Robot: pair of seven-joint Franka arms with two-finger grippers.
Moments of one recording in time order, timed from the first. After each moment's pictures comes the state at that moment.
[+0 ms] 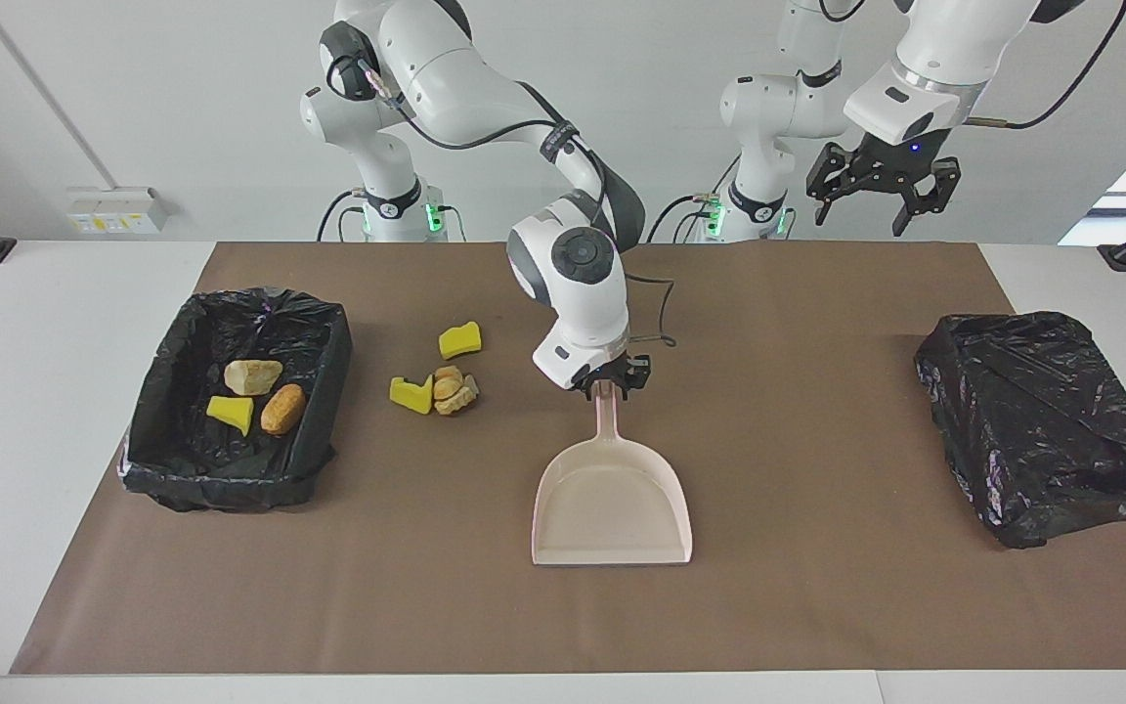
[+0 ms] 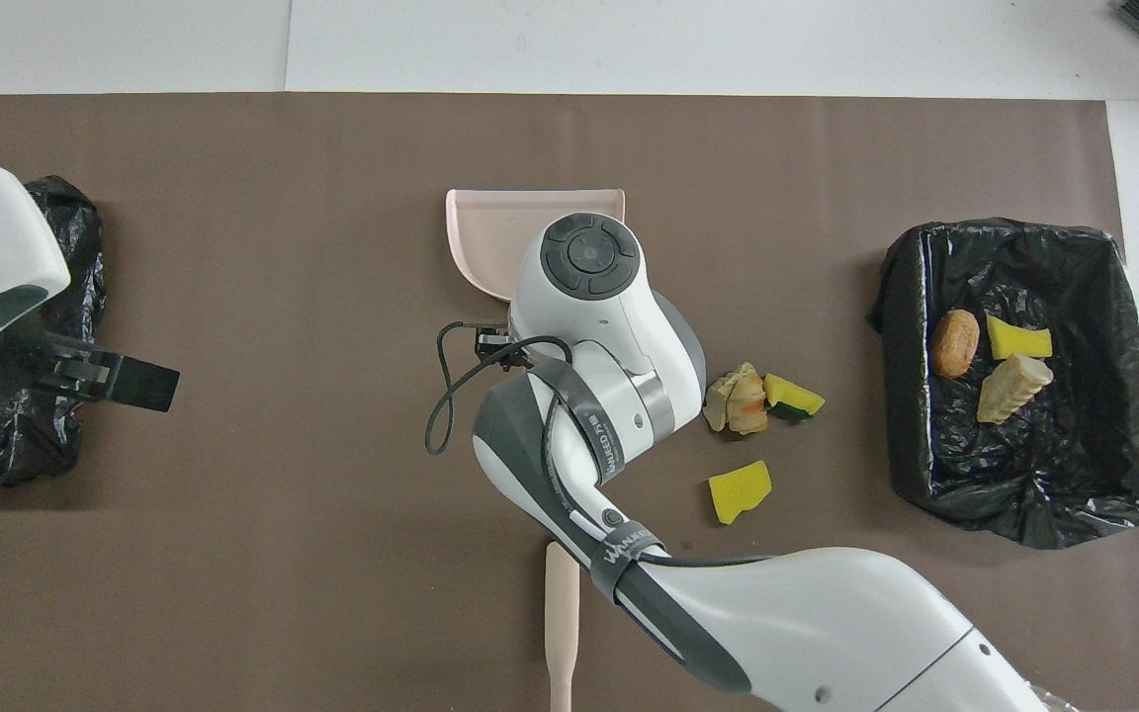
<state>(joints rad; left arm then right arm) -0.19 -0.06 -0.05 -1.52 0.01 1.43 0.05 0.54 0.58 0.06 -1.45 0.14 2.04 0.60</state>
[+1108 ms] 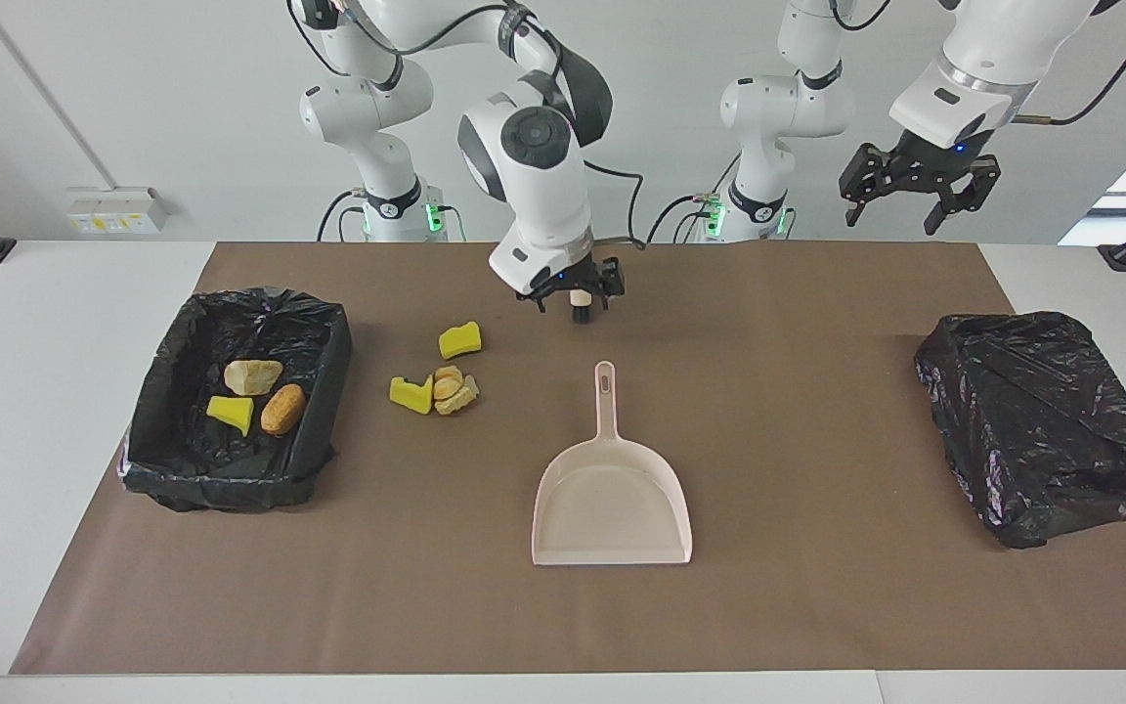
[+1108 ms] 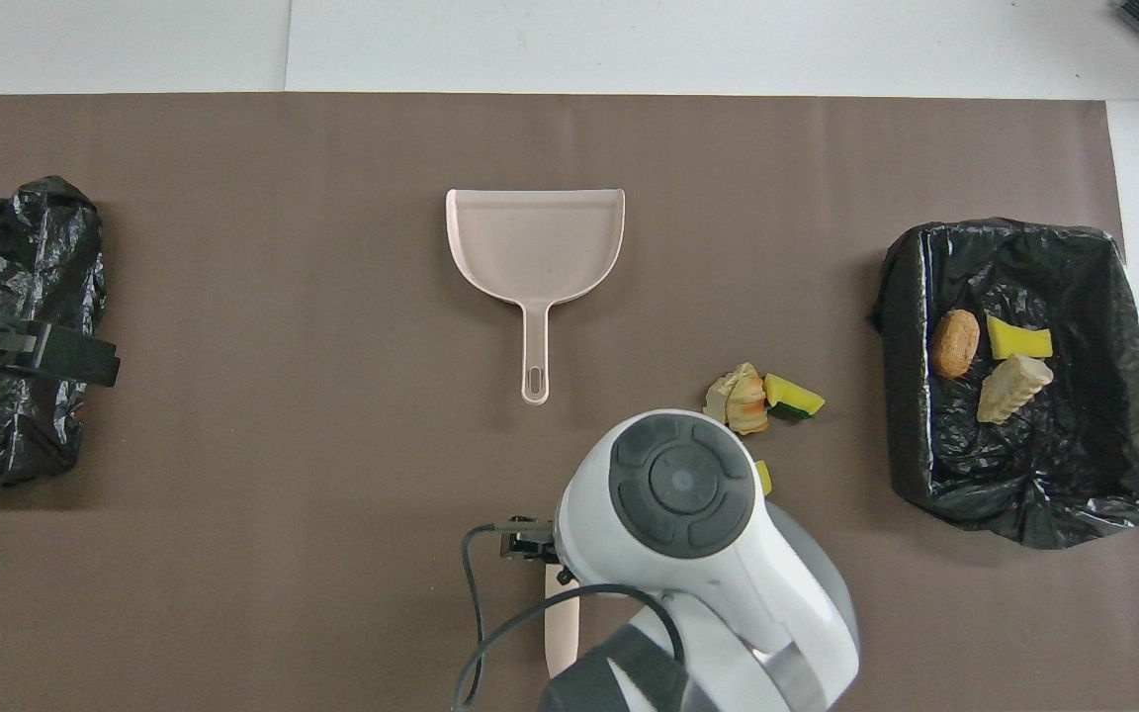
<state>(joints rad) -0.13 -0.03 -0.04 -1.47 0.01 1.40 0.05 0.65 -0.03 0.07 -1.97 0.23 1.83 0.75</state>
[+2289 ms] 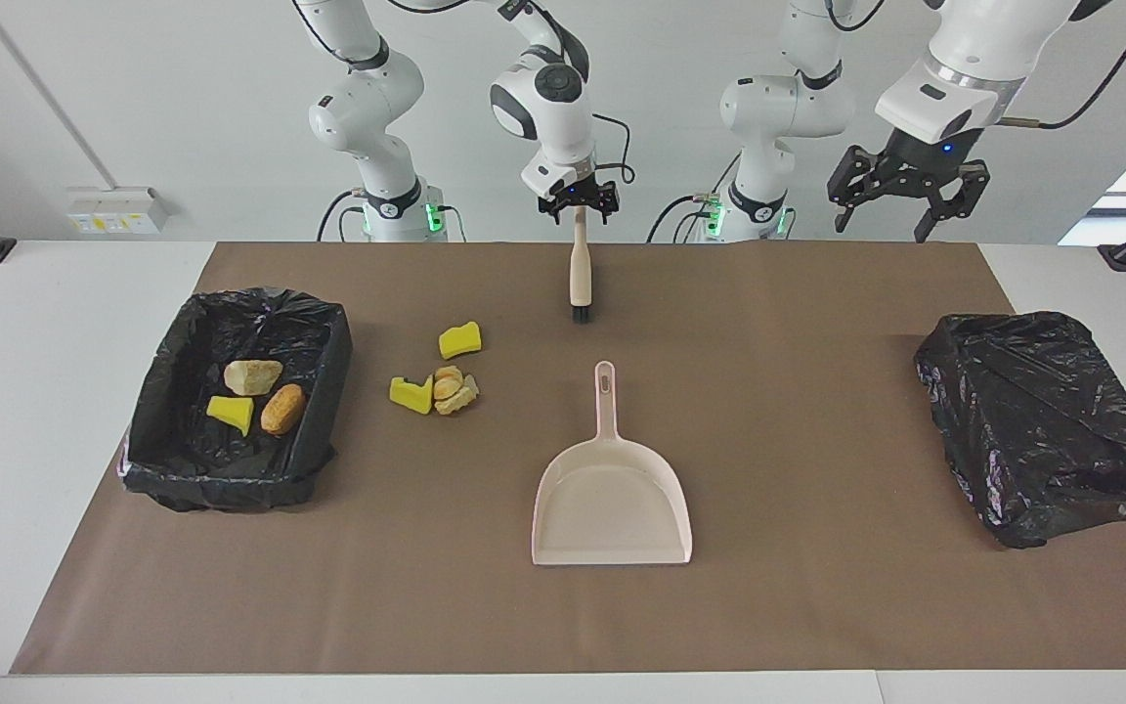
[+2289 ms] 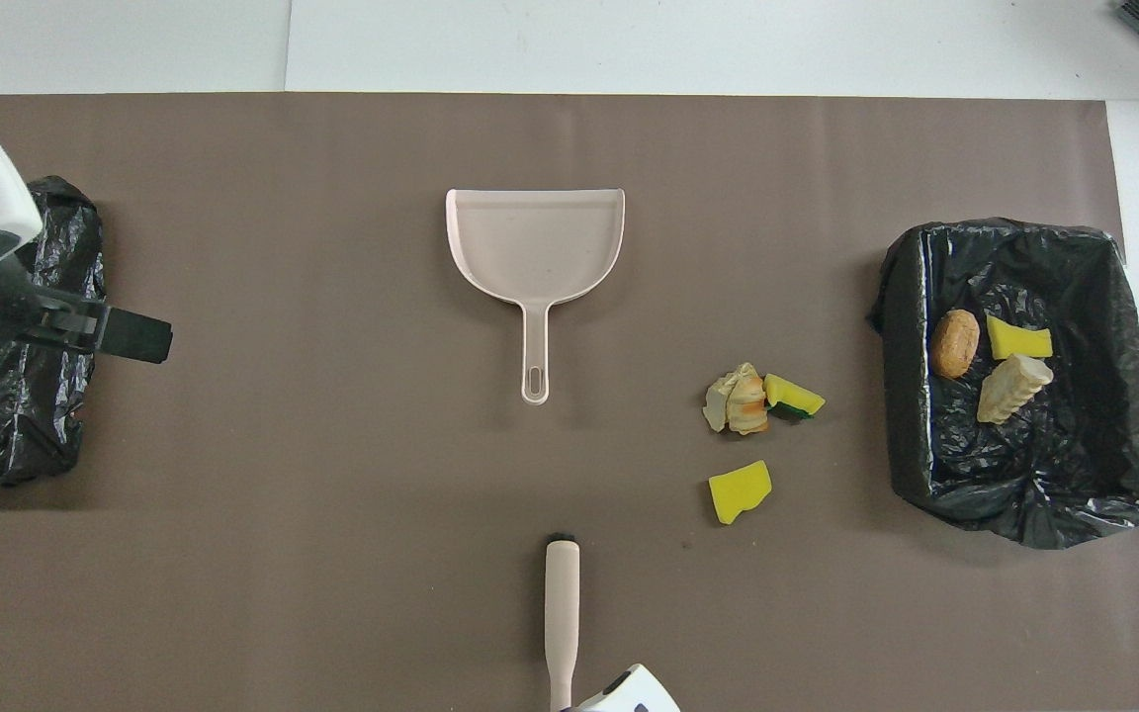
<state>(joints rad) -0.16 -0.02 -0.07 -1.49 -0.01 1.53 0.05 1.01 -0.21 0.07 -2.59 0.38 2.39 0.92</state>
